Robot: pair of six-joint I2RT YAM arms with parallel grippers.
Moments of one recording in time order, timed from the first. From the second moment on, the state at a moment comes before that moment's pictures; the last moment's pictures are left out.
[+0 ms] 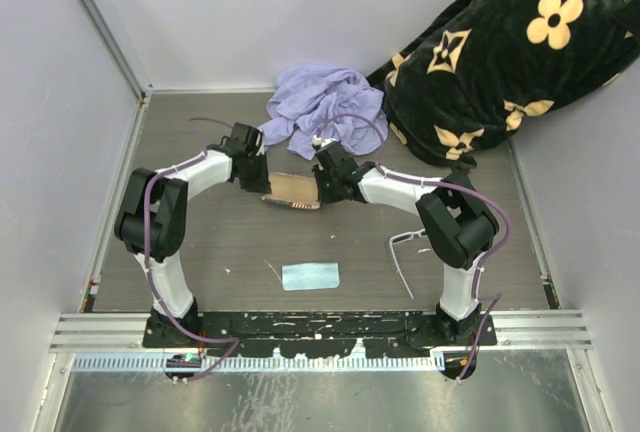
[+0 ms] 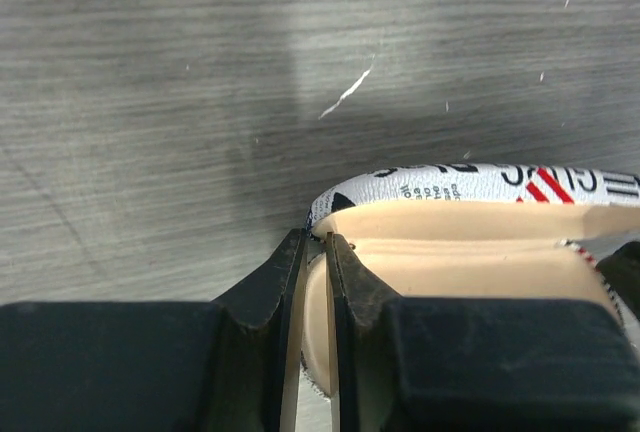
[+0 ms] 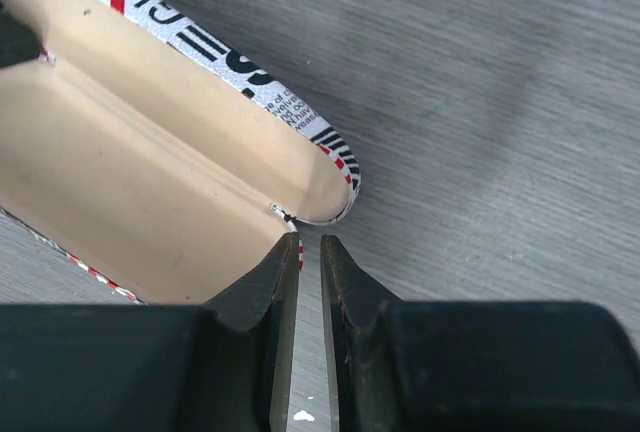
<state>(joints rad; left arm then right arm) -0.34 1.87 1.22 -0.40 0.12 -0.40 0.69 1.87 1.20 -0.22 0.04 0.37</state>
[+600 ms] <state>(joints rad) -0.34 1.75 1.17 -0.40 0.12 -0.43 0.67 1.88 1.24 -0.22 0.04 0.33</state>
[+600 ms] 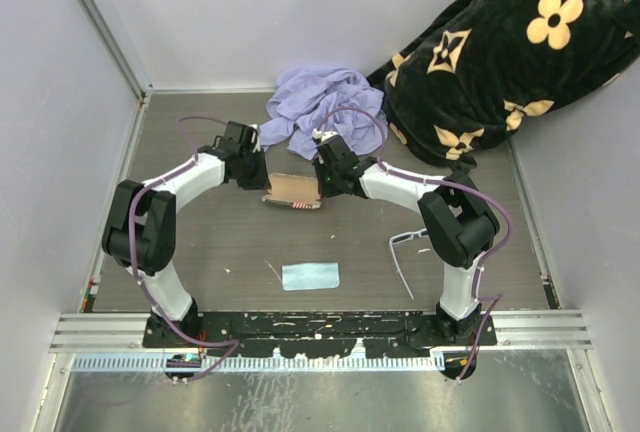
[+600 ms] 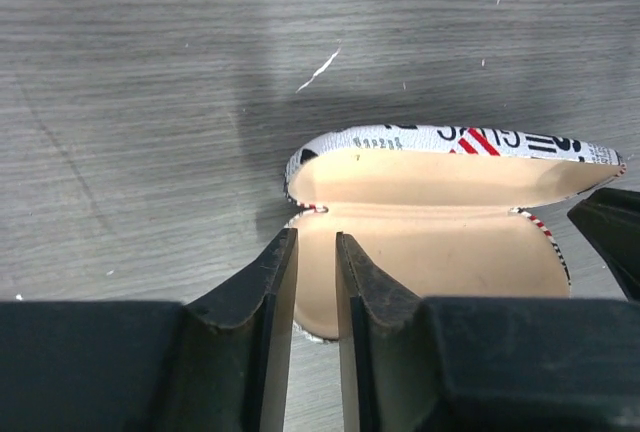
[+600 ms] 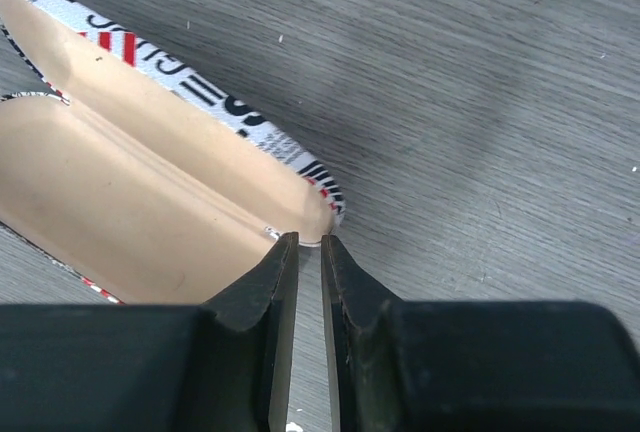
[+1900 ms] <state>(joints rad) -0.34 1.61 1.04 -0.42 0.01 -0.46 0.61 1.95 1.37 -0.30 0.08 0.32</state>
